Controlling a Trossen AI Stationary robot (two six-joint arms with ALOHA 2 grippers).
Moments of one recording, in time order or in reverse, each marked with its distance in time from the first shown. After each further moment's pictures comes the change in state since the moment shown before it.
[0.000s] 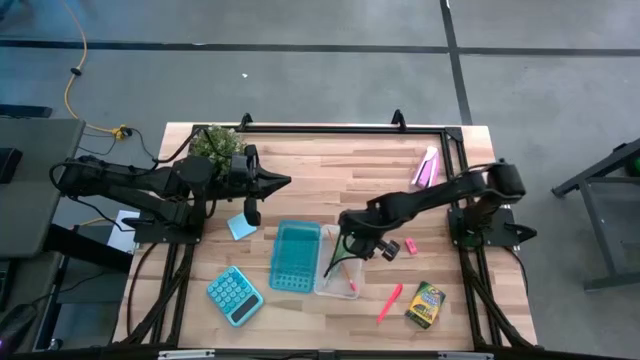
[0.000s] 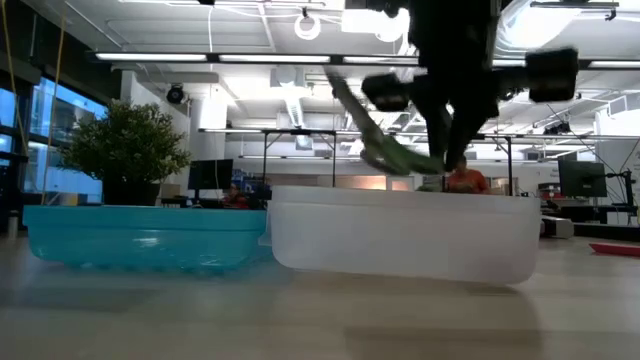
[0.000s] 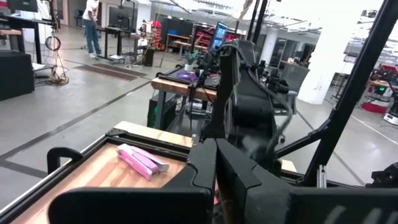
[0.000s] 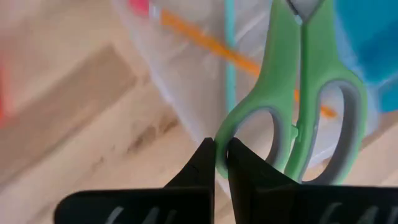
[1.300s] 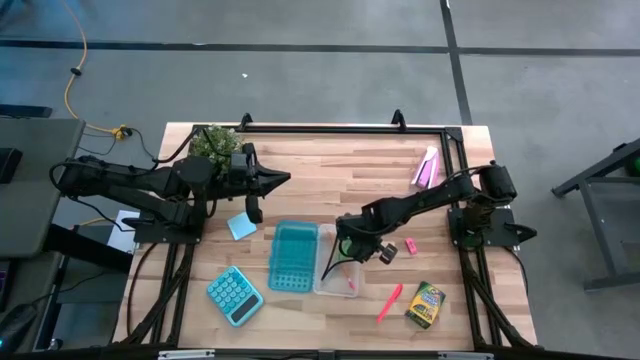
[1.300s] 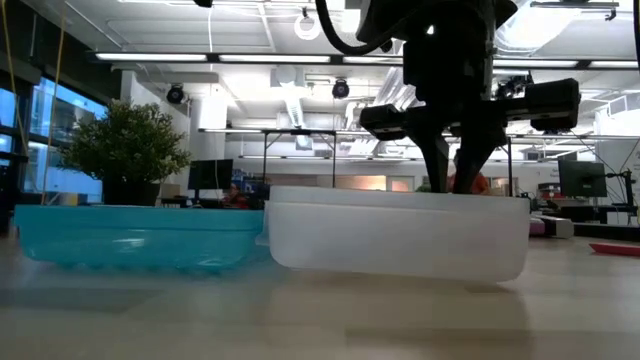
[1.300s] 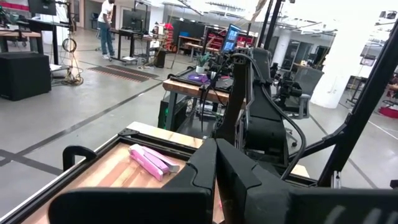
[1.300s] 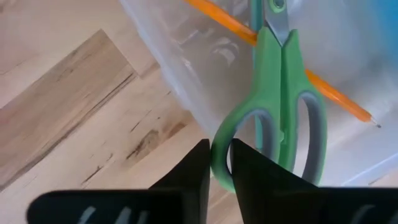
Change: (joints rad) left arm 0.000 0.000 0.000 -0.001 -0.053 0.000; right arm 0.003 0.071 -0.016 0.040 -0.003 0.039
